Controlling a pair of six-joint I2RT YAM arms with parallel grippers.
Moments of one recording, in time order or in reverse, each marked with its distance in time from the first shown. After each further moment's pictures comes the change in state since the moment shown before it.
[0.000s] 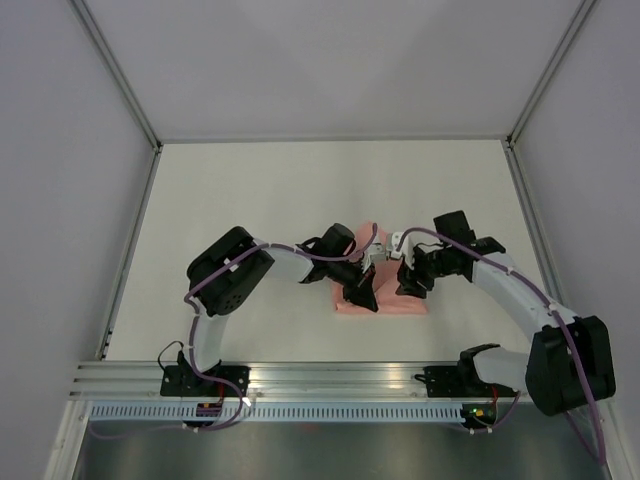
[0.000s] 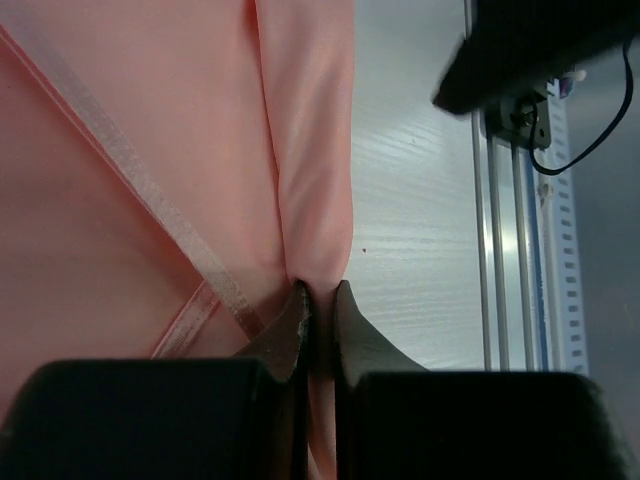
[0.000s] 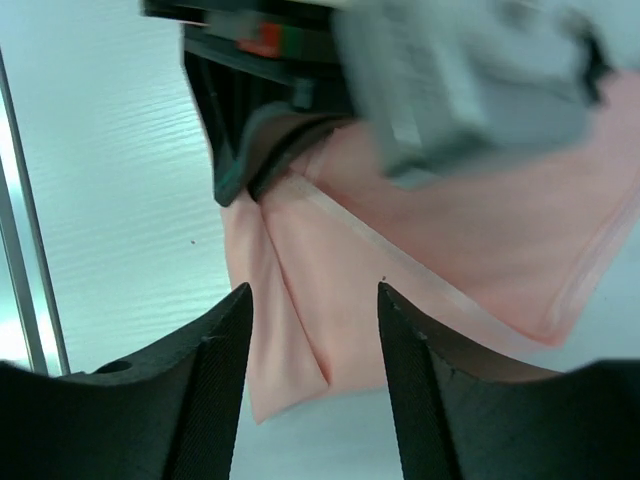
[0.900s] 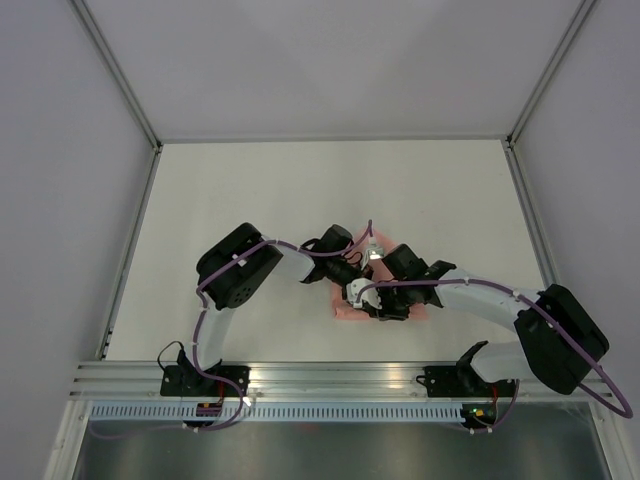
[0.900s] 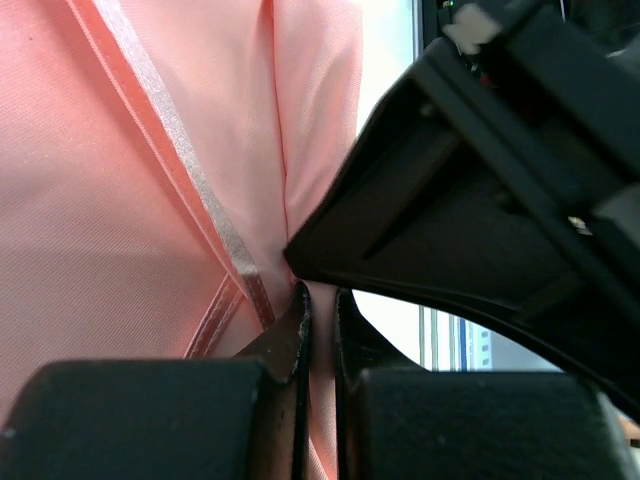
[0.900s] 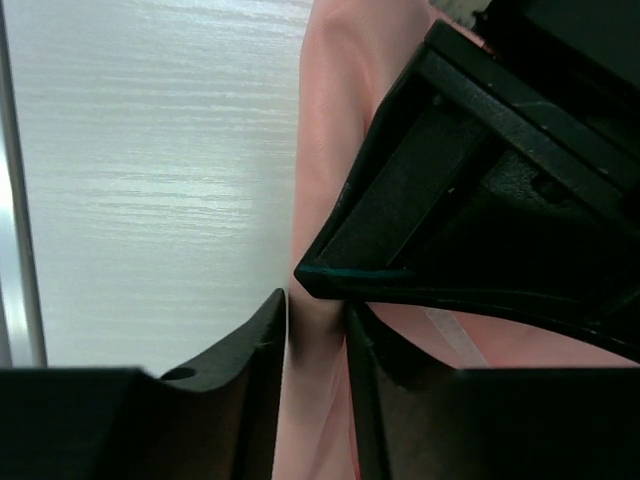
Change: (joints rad) left arm 0.035 0.100 0.019 0.059 0.176 -0.236; right arm 0.471 0.068 -0.176 0.223 0.303 0.068
